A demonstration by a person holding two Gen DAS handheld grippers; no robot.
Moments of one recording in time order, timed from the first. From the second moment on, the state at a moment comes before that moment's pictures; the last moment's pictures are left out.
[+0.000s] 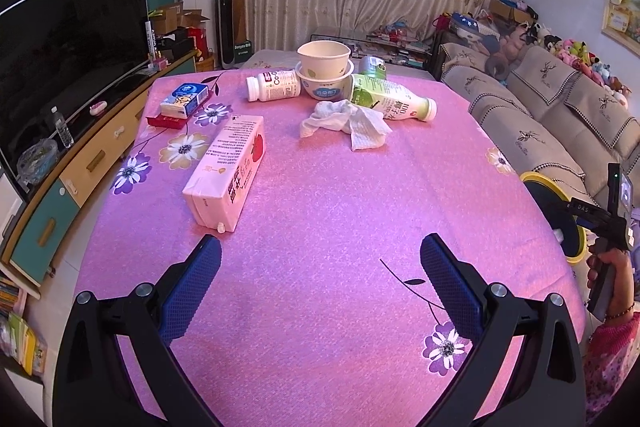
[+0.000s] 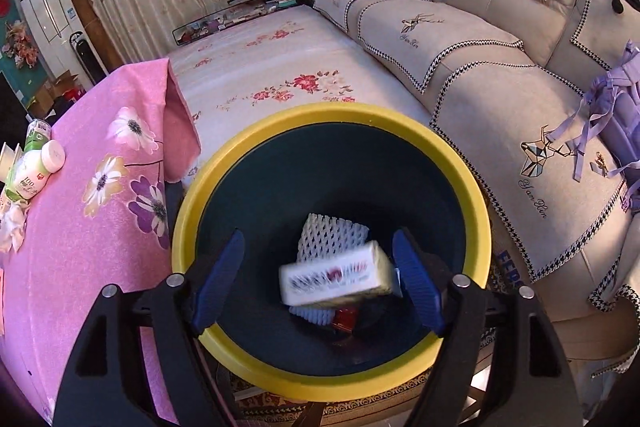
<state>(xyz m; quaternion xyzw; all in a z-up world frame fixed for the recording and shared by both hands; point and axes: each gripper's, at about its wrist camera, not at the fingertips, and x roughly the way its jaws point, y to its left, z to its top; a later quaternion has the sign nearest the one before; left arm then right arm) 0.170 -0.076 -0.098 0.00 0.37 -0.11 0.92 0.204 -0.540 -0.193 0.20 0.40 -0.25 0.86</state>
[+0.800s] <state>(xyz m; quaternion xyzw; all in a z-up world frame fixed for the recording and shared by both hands) 0.250 -0.019 -0.134 0.01 0.43 -0.08 0.90 0.201 -0.491 -0.158 0.17 0.38 -0.19 0.89</state>
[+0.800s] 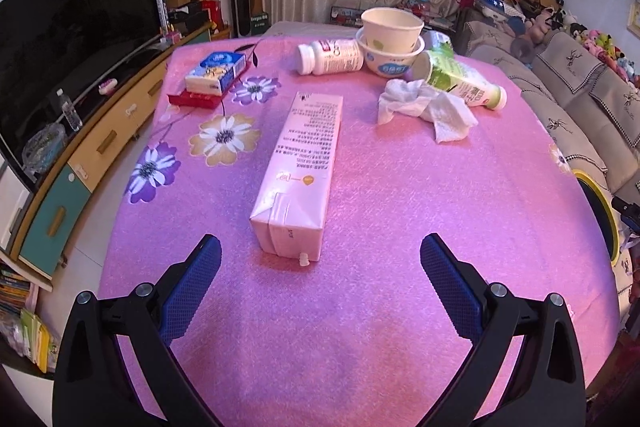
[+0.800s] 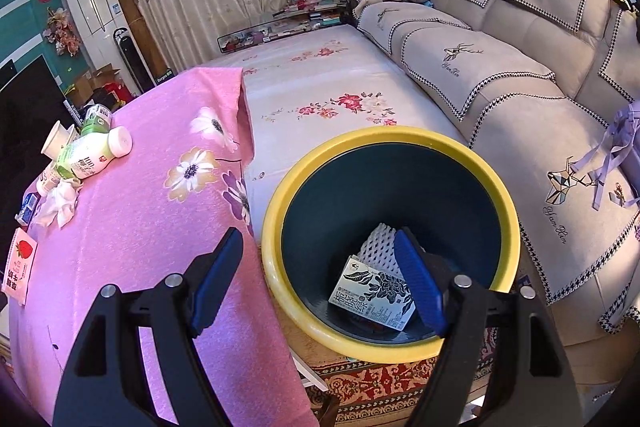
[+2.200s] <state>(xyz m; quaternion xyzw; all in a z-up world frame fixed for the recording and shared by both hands) 0.225 -0.053 -0.068 0.10 0.31 -0.11 0.94 0.203 -0.476 -0.149 0.17 0.37 -0.16 0.90</state>
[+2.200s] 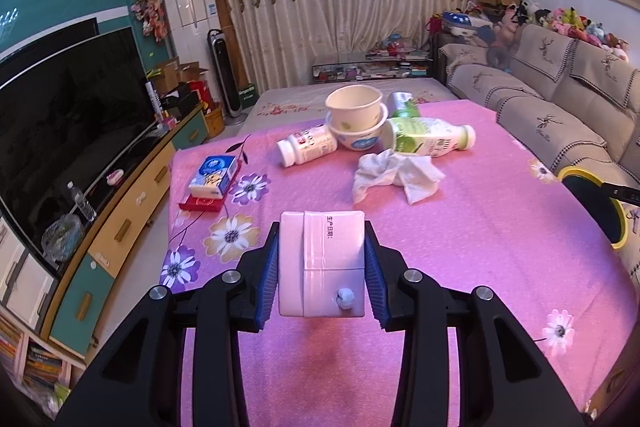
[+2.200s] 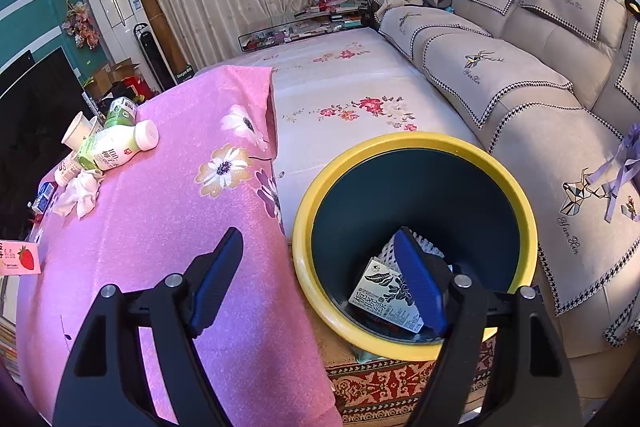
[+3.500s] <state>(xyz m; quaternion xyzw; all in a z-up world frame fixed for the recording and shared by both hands) 0.211 -0.469 -0.079 0.15 0.34 -0.45 0.81 0.091 -0.612 -0.154 0.25 0.31 -0.23 0.89</state>
